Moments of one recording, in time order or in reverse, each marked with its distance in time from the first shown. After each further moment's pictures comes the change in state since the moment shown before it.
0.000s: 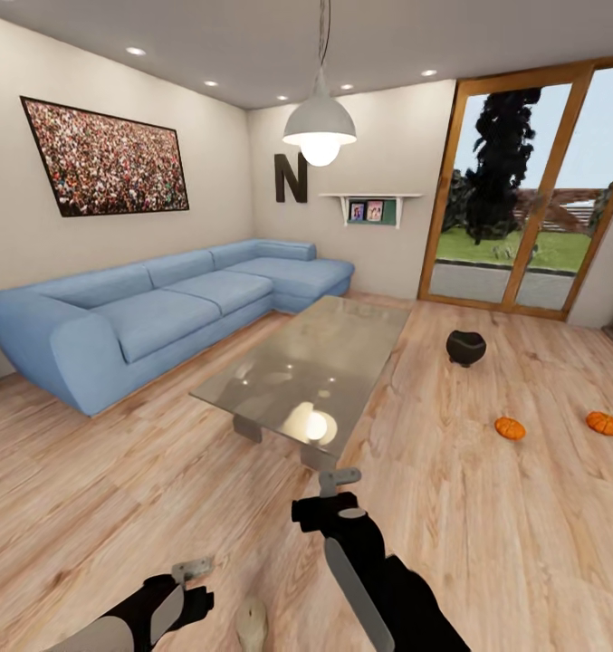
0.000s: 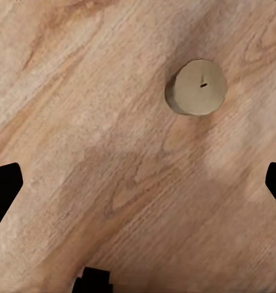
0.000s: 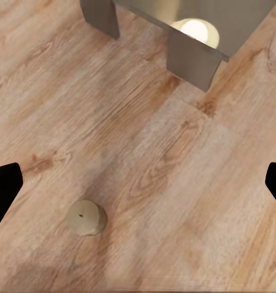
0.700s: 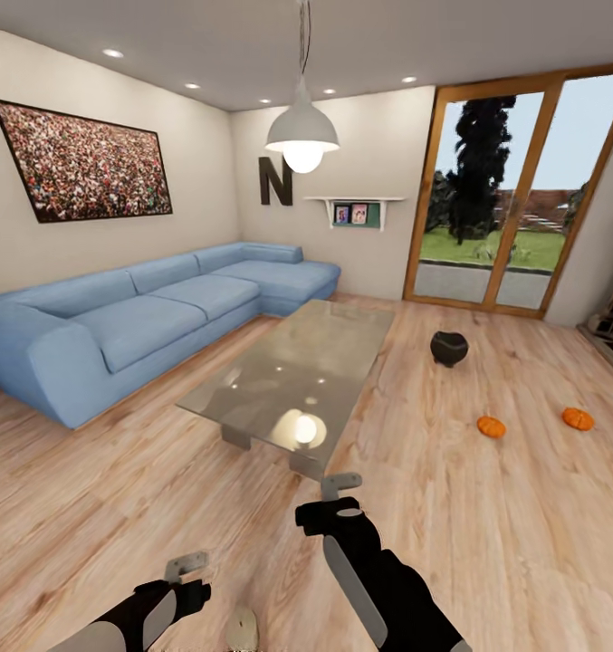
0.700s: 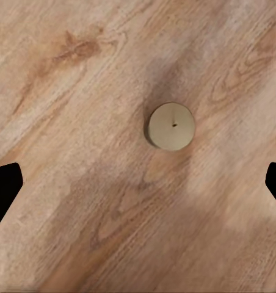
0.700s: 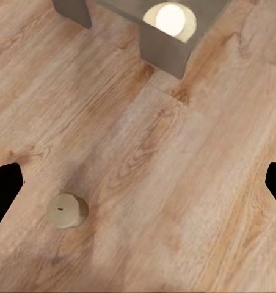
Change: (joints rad) left arm 0.010 0.020 0.003 0.007 0.011 -0.126 -0.053; right arm -0.039 0.008 -0.012 0.134 -0.001 -0.036 0.000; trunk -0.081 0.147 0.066
